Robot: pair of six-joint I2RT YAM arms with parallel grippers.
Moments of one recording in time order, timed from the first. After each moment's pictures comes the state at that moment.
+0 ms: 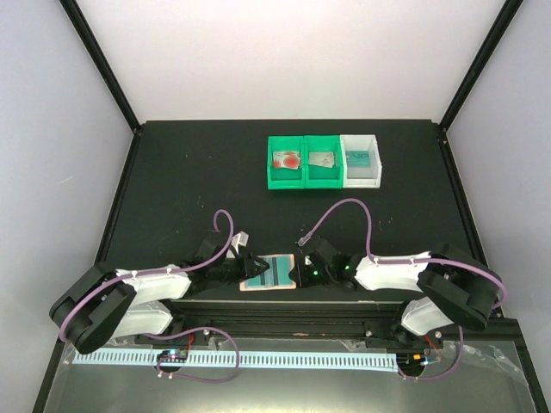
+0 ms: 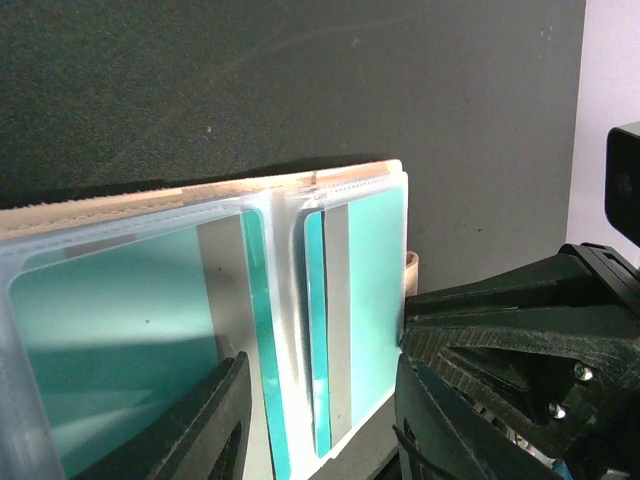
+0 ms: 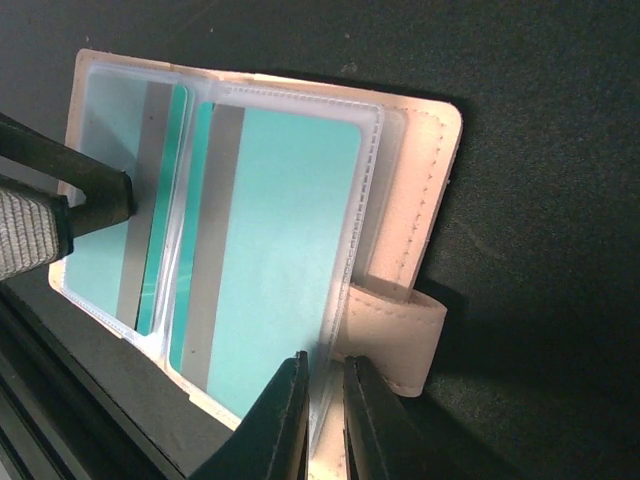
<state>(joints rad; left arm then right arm) -0.67 1.22 0.21 0.31 0.45 -0.99 0.99 1.45 0.49 0.07 -0.16 0.79</state>
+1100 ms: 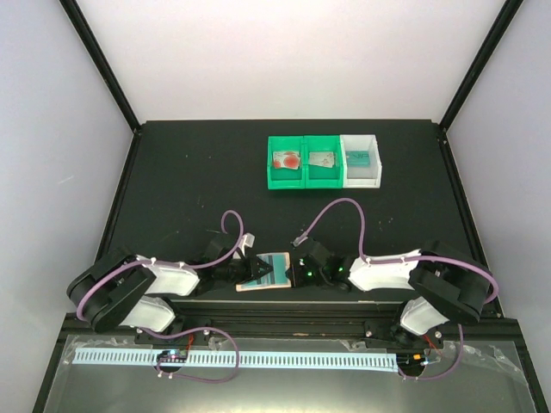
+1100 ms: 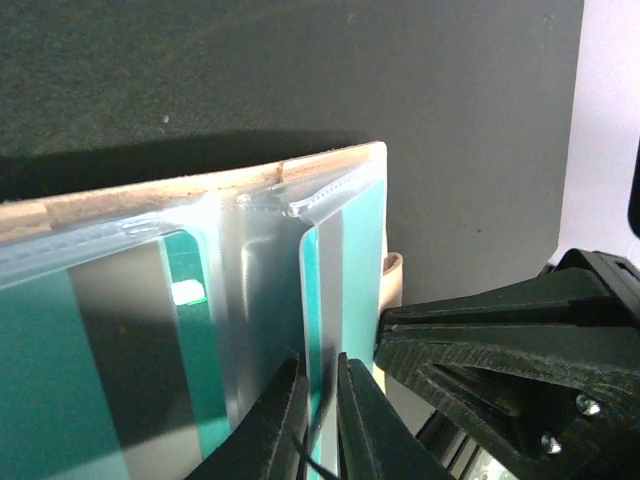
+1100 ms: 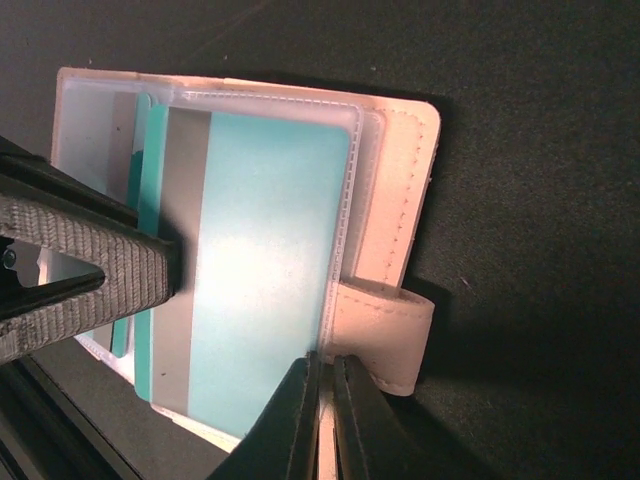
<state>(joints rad) -0.72 1.39 0.22 0.50 0.45 -1.04 1.04 1.51 0.52 0.10 -0.08 0.81</state>
